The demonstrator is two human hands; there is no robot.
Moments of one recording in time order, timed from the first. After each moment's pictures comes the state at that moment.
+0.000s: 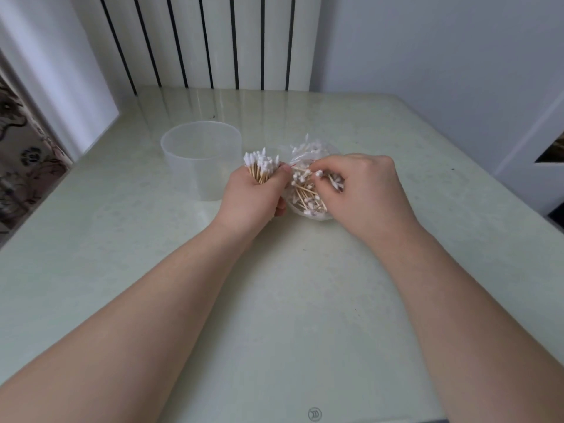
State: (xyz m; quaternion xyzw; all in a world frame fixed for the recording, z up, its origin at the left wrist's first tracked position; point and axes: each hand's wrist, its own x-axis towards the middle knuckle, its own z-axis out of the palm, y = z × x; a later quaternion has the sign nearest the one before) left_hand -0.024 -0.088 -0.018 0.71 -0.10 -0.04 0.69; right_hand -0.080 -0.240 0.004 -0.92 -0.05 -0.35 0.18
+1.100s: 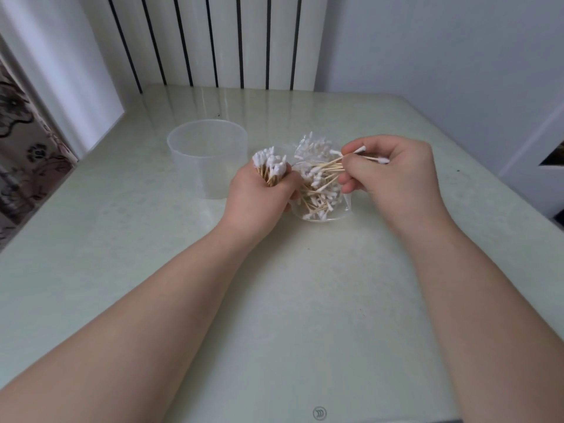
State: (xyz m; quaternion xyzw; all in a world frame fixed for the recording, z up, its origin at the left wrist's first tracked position) left_hand -0.019 -0.084 -0.025 0.76 -0.14 0.02 0.63; right_hand -0.093 -0.241 0.029 -0.76 0.10 -0.27 0.58
